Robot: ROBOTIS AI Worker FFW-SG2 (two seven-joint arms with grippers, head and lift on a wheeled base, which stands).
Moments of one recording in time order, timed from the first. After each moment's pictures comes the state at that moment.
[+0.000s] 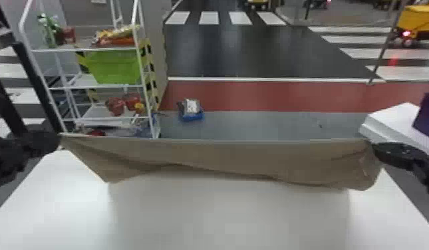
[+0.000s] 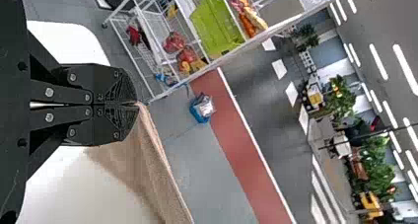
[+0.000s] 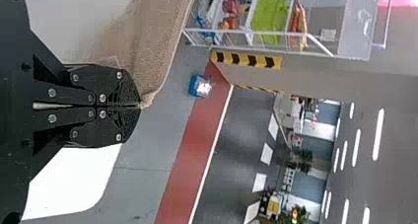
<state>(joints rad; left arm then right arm) -0.05 0.11 0.33 -2.30 -0.80 0.84 -1.10 0.08 -0.33 -0.35 -2.23 0.06 0.84 0.73</state>
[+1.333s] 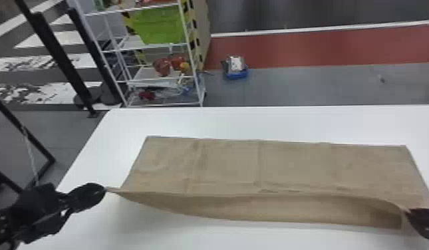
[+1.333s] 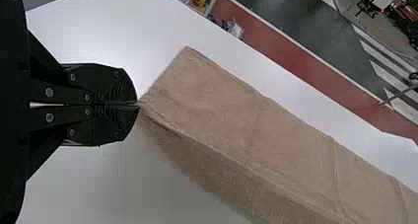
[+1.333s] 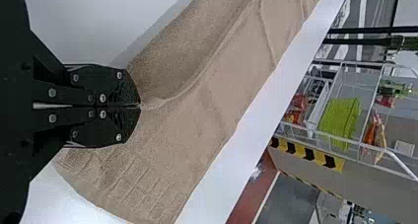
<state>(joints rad) 0.44 0.12 0.70 -2.12 -0.63 -0.11 -1.20 0.54 -0.31 -0.30 -2.13 0.18 0.35 0.87</state>
